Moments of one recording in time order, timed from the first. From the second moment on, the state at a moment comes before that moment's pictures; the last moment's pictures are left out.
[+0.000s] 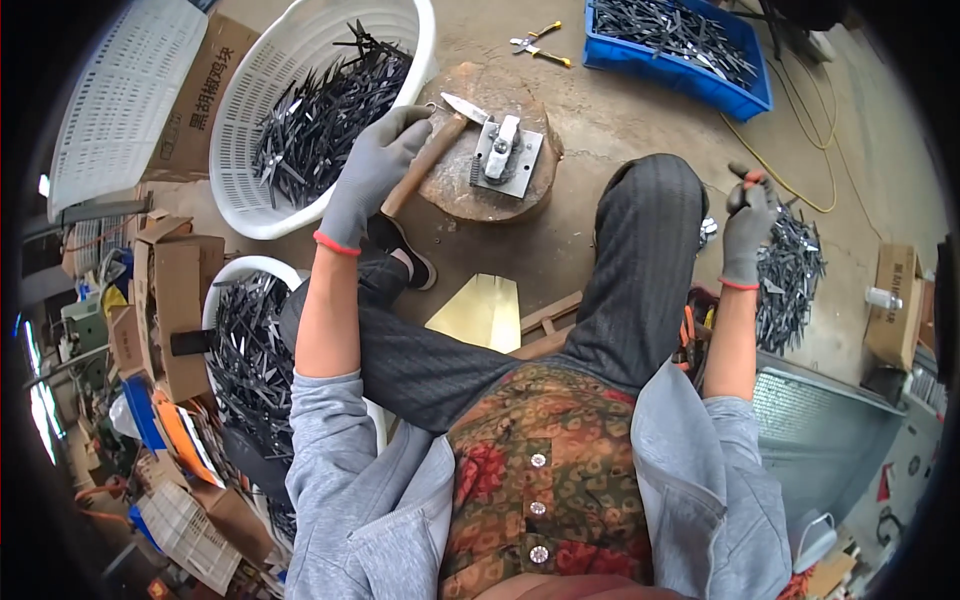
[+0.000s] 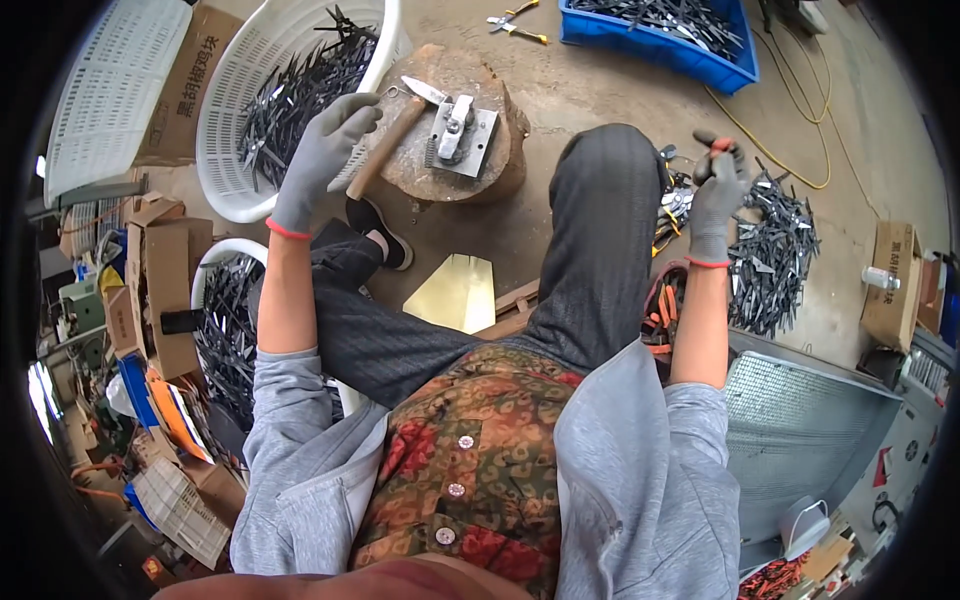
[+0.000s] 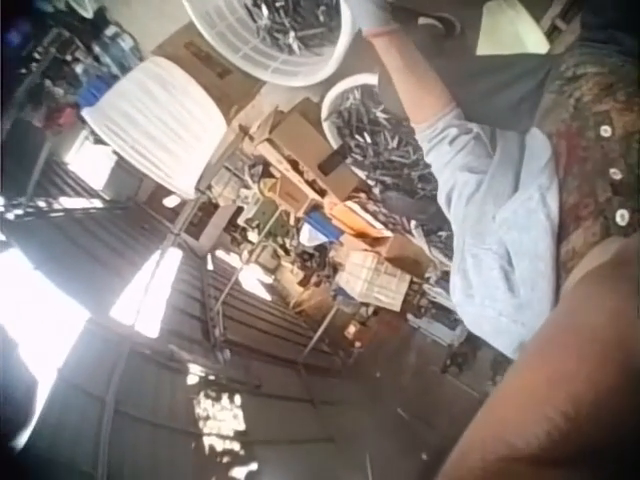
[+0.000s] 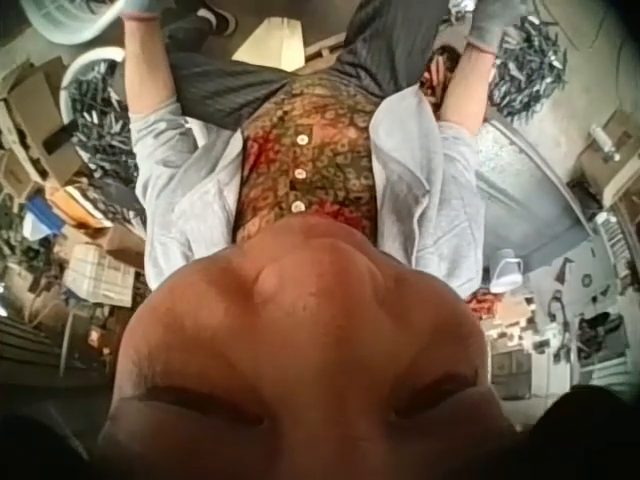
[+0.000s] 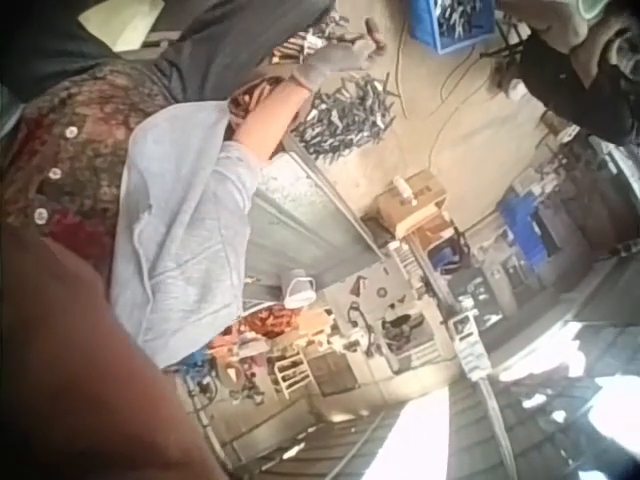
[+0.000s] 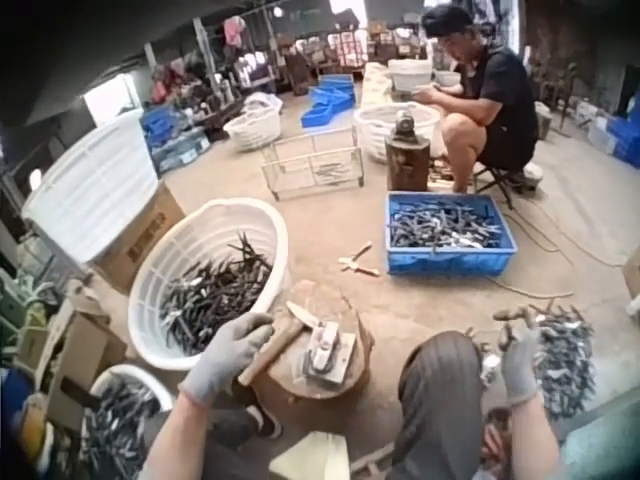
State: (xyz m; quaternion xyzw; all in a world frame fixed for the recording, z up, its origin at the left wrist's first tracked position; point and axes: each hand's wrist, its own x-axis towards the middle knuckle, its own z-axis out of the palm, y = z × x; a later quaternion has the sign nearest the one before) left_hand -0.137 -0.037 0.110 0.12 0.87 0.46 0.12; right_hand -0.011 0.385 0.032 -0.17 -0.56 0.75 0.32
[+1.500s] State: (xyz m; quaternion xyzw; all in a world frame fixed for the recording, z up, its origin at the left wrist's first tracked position) left_hand -0.122 0.032 0.039 0.27 0.95 0.18 -0.02; right_hand 0.073 0.438 -0.114 -0.38 -0.56 0.71 0.21
